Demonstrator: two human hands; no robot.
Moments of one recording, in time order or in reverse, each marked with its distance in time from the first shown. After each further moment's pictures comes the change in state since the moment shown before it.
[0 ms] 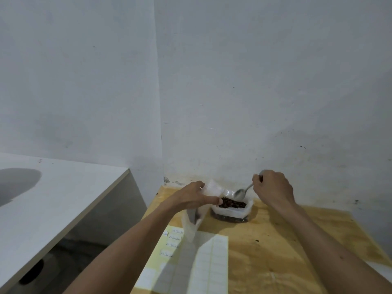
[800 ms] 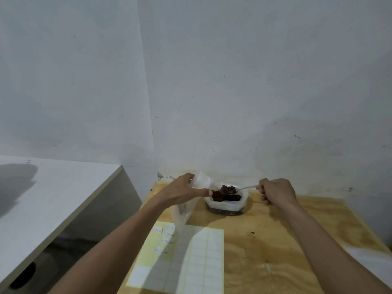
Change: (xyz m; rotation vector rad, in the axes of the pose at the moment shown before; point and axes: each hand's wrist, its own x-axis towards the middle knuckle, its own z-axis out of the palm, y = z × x) left_hand 0.002 -0.008 -0.005 -0.020 0.063 0.013; right_hand -0.006 0.039 0.015 0.619 -0.128 0.521
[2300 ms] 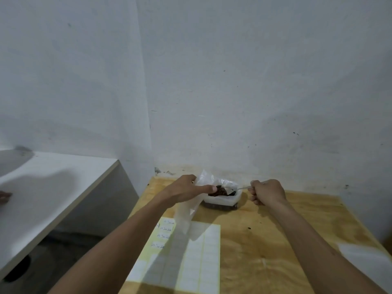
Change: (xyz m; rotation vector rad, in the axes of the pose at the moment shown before) left_hand 0.004 0.000 0.018 -0.073 -0.063 -0.075; right_hand 0.006 0.015 0.019 0.024 -0.029 0.043
